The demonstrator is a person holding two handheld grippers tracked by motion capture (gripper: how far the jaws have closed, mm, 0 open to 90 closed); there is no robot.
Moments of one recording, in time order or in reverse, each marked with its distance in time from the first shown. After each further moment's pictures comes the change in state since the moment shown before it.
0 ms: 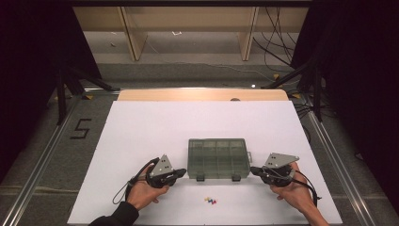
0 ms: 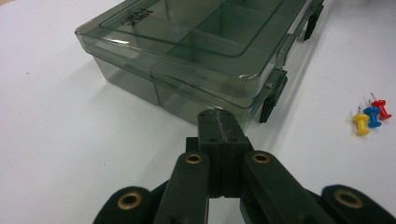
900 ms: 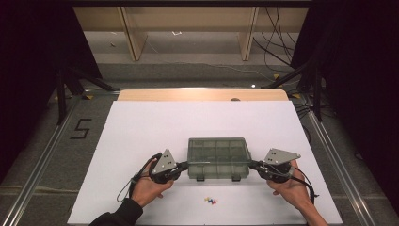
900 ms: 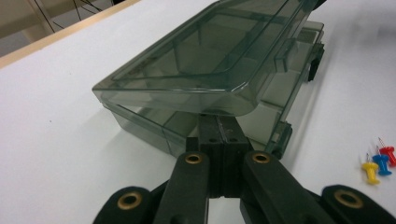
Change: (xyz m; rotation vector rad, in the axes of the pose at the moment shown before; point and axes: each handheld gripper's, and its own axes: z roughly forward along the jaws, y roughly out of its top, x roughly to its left) left arm -0.001 0.022 0.002 -0.111 0.049 0.033; right arm -0.002 0.014 -0.001 -0.112 -0.030 -0.012
